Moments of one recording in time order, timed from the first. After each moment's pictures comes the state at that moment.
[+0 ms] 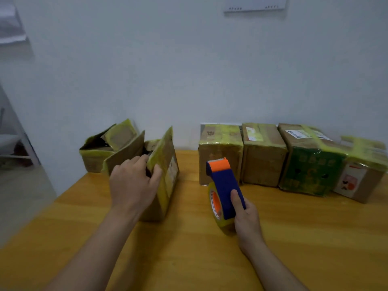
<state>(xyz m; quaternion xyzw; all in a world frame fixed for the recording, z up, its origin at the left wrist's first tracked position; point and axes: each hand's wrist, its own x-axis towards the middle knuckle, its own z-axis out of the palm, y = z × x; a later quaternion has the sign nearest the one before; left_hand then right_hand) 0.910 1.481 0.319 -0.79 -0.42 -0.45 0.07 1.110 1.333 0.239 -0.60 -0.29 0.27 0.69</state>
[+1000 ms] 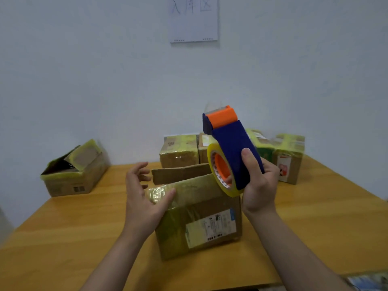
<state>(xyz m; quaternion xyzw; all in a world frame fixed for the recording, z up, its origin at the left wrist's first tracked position) 0.956 1.385 0.308 -0.76 -0.21 -0.52 -0.32 1.125 1.212 0.368 -0.42 -0.37 0.01 0.83</state>
